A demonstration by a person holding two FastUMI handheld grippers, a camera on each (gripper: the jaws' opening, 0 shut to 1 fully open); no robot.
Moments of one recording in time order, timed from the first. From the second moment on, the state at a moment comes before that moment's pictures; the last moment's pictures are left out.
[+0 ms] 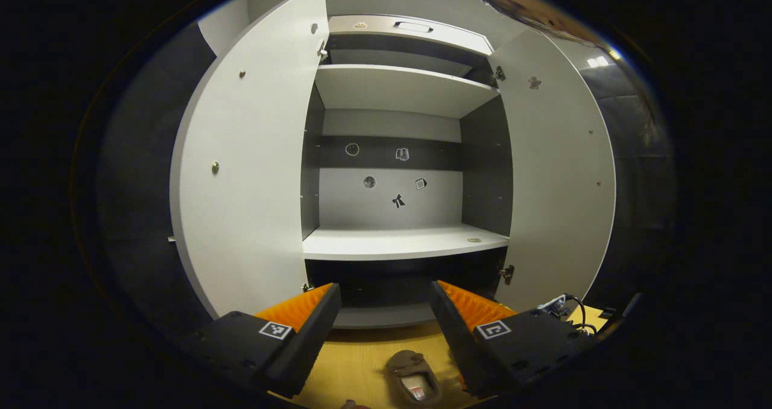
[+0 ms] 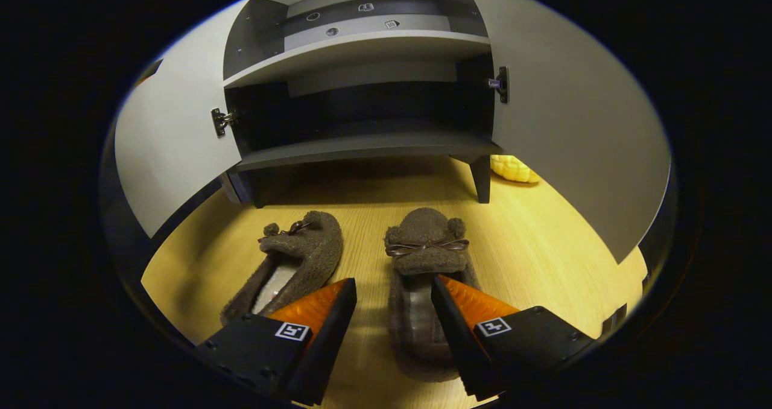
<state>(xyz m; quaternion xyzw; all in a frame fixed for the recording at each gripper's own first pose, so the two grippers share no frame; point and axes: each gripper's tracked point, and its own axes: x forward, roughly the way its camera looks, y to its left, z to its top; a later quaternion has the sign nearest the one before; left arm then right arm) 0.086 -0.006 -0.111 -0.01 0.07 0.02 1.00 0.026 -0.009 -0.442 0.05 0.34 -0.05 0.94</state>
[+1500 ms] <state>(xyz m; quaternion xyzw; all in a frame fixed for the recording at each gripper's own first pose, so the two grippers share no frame) 0.100 0.004 -0.112 0.00 0.09 0.00 1.00 0.083 -0.004 -0.391 -0.02 0.32 -0.03 0.95</state>
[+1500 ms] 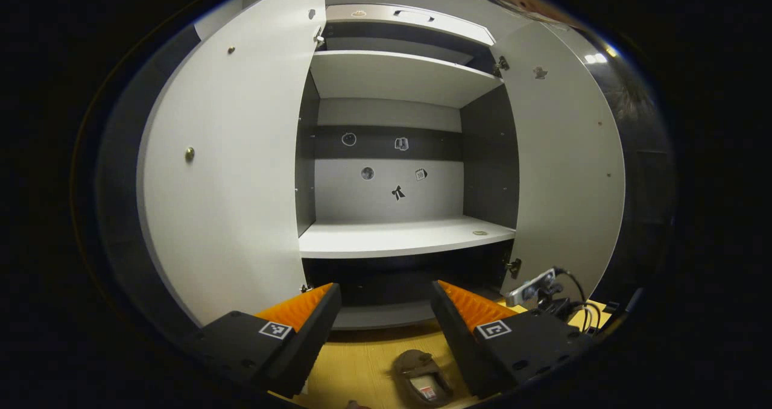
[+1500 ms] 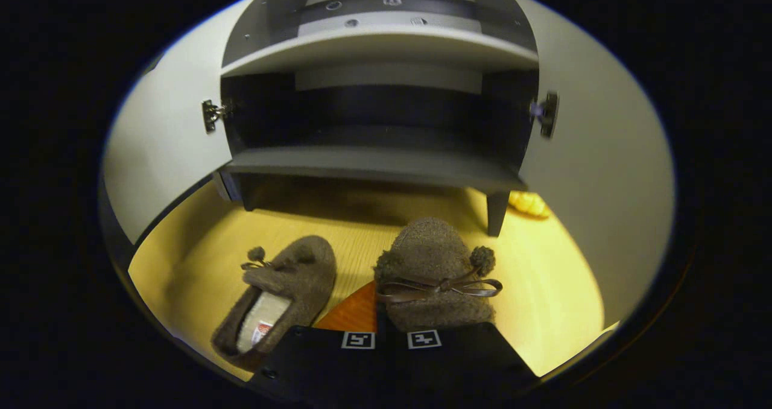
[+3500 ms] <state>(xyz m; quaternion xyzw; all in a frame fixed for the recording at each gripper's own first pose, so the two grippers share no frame) 0.052 0.009 -0.129 -0.07 0.15 0.05 0.98 0.424 -0.048 -0.181 -0.01 0.23 -0.05 0.97</state>
